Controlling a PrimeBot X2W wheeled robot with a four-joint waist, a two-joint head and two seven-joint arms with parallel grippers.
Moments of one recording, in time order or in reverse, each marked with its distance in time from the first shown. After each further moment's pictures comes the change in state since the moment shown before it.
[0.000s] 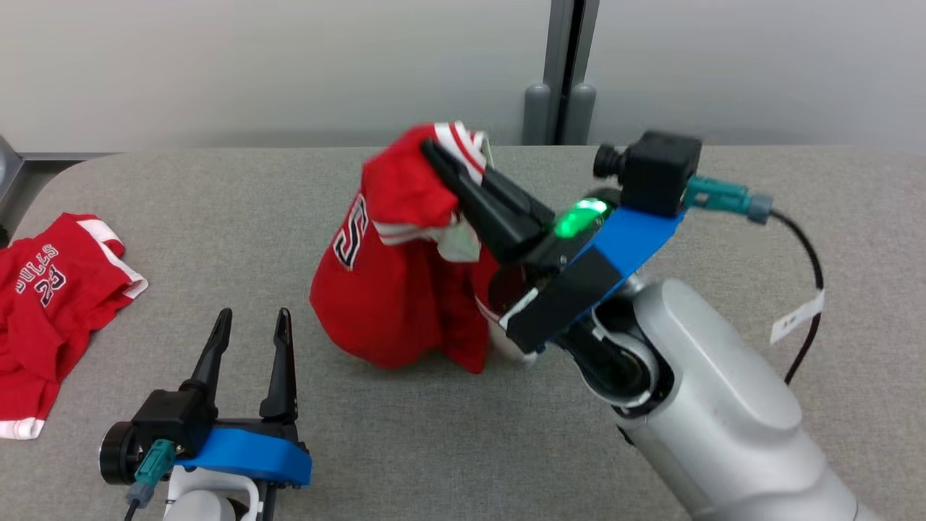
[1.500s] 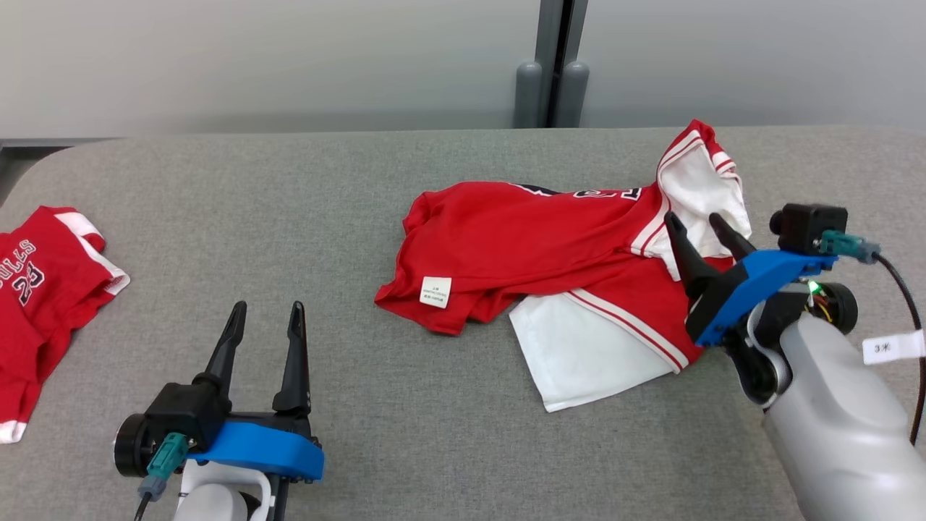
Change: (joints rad) left arm -0.028 -0.034 0.002 0.012 0.020 -0.028 -0.001; right arm -0.067 -0.125 -0.344 0.718 -0.226 0.000 -0.132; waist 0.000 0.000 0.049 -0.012
